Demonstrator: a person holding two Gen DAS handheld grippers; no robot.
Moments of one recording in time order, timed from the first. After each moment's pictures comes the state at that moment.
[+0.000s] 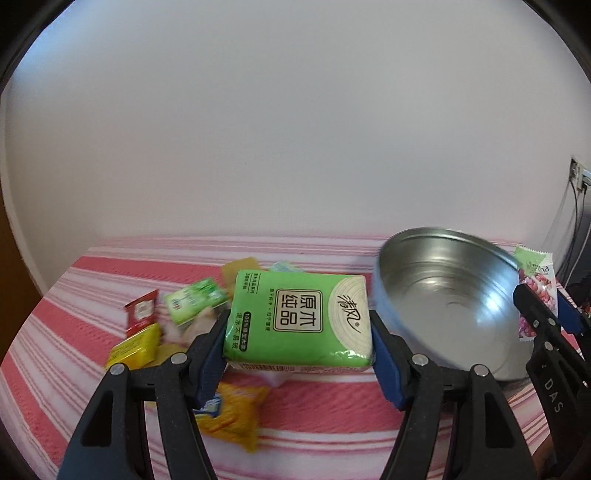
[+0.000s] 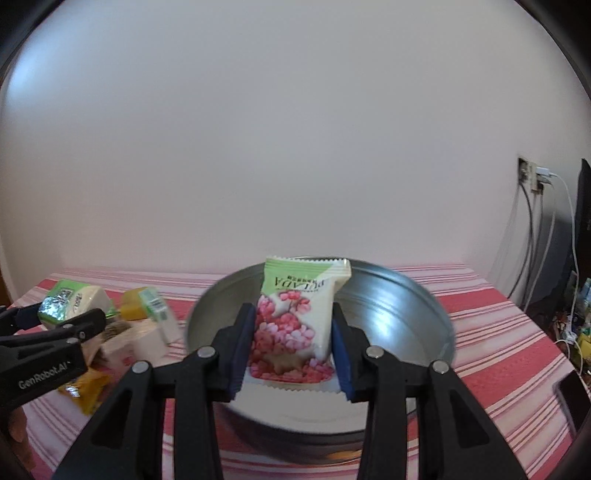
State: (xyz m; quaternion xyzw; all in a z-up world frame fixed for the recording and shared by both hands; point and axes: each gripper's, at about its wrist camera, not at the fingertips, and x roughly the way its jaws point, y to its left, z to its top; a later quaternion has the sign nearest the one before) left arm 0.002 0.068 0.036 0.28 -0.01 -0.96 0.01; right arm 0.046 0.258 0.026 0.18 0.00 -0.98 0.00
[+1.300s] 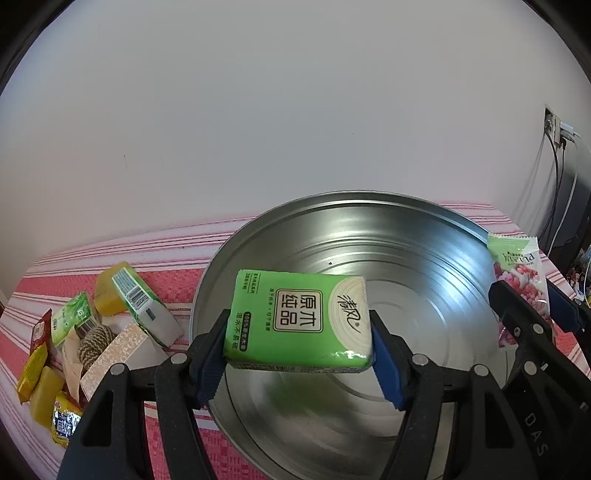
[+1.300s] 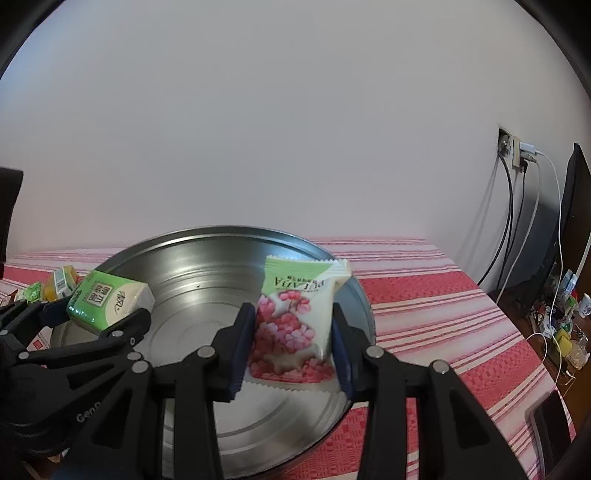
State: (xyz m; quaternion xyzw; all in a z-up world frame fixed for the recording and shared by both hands) left arm -0.061 0.179 -0.001 0.32 -0.04 -0.94 -0.05; right arm -0.014 0.345 0.020 0.25 0.01 -0.97 -0.05
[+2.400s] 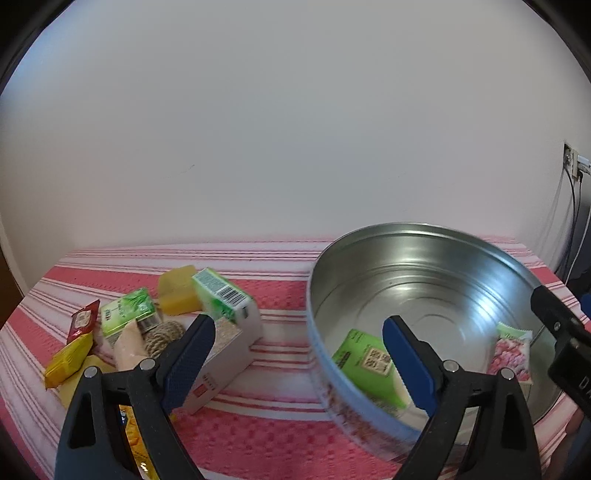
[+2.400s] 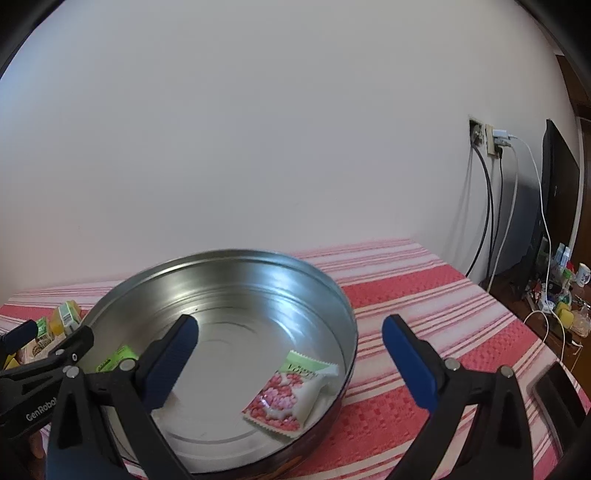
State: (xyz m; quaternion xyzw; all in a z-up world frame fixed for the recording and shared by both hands) left arm -0.034 0.120 0.015 0.26 -0.01 -0.97 0.02; right arm -0.002 0.347 0.027 0.21 -0.04 -0.97 -0.08
